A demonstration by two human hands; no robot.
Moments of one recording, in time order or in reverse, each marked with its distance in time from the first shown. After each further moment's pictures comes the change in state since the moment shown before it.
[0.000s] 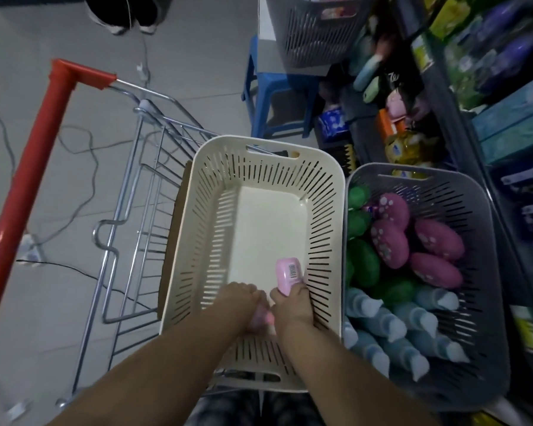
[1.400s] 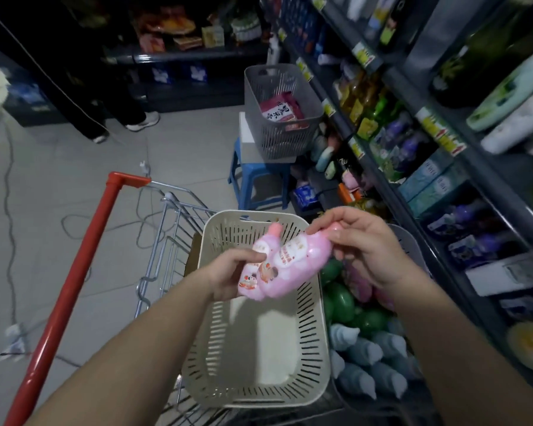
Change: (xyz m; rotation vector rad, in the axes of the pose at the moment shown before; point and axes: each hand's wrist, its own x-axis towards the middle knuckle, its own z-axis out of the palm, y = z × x) left_hand -0.094 -0.047 -0.146 -1.763 -0.091 0.449; right_hand -0.188 0.145 -0.167 1.879 0.824 -0.592
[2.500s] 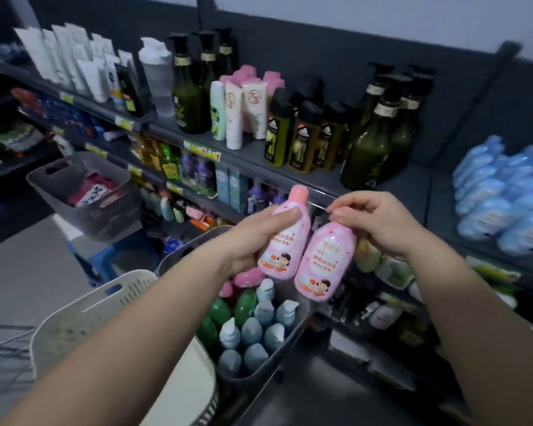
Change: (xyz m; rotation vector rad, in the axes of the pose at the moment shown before) left_hand 0.013 -0.010 0.336 0.612 -0.528 0.112; right_hand -0.279 -0.074 -0.121 -0.292 0.777 -0.139
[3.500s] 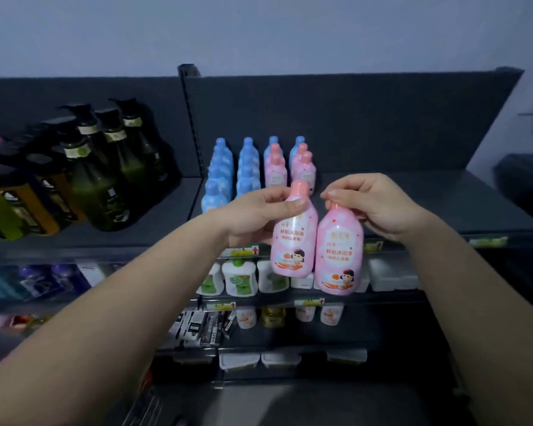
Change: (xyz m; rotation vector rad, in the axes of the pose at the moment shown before) left_hand 0.151 -0.033 0.455 0.482 -0.569 -0.036; right_hand -0.289 0.022 -0.371 0.061 0.490 0.013
